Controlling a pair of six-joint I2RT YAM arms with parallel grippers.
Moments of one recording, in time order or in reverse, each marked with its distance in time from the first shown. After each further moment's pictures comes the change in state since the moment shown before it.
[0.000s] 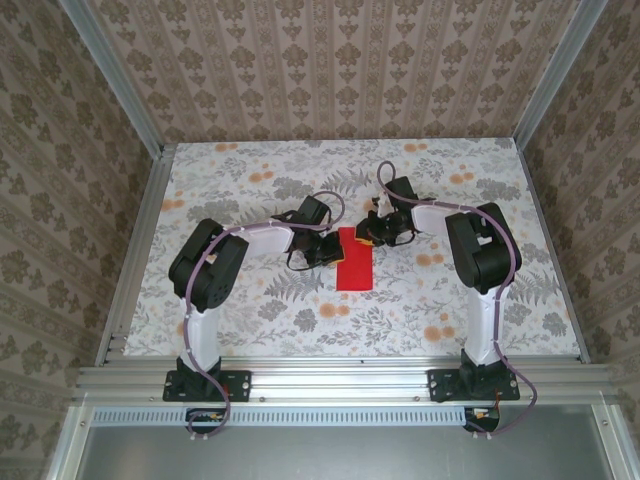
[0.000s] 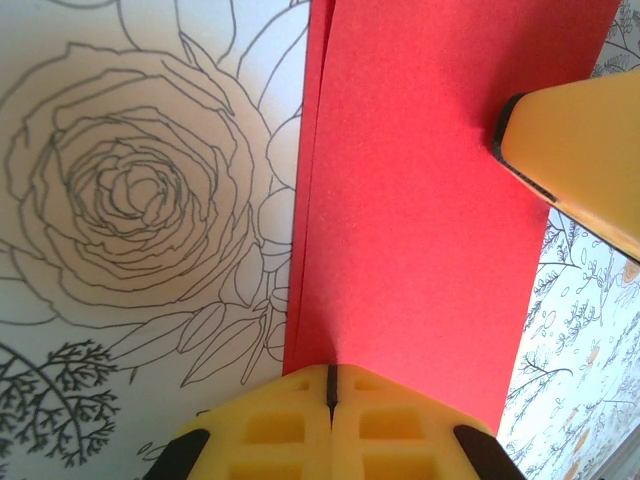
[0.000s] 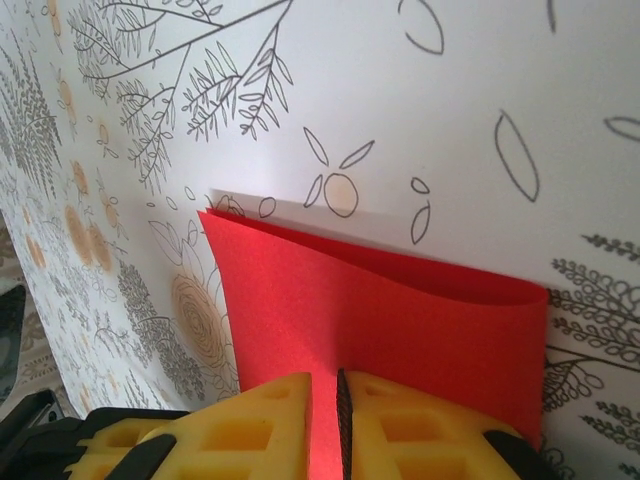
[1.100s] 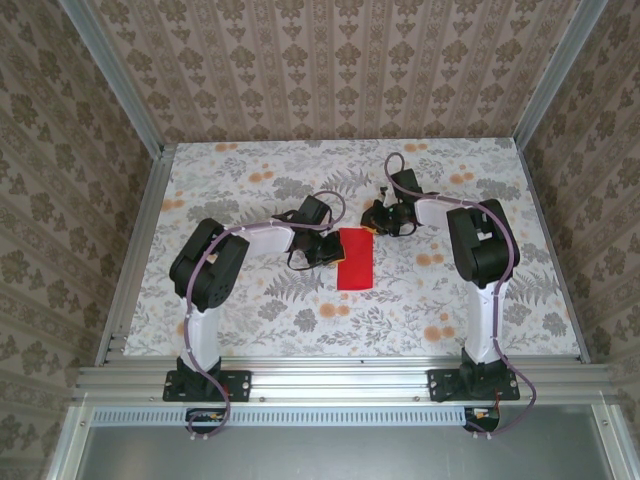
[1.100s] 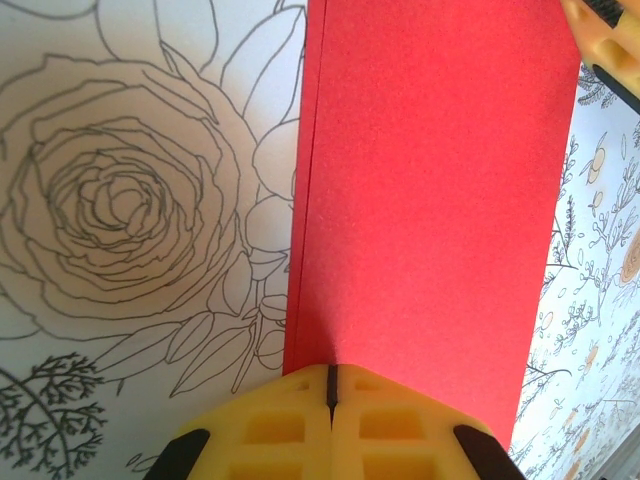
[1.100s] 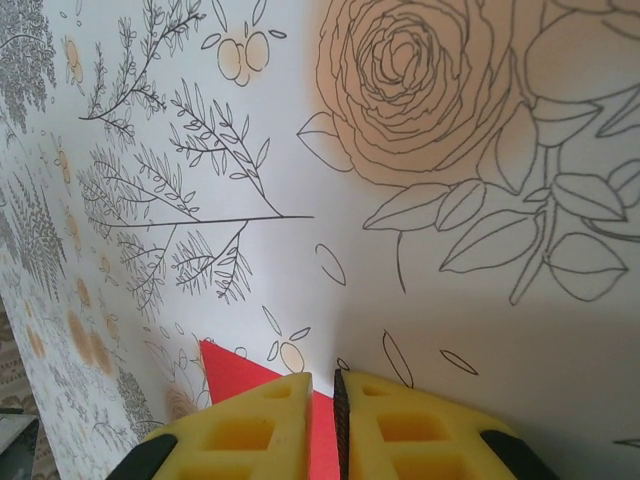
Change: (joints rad) left arm -0.002 0.005 0.006 0.002 0.002 0.007; right arm -0.041 0.051 0.072 0.040 0.083 0.053
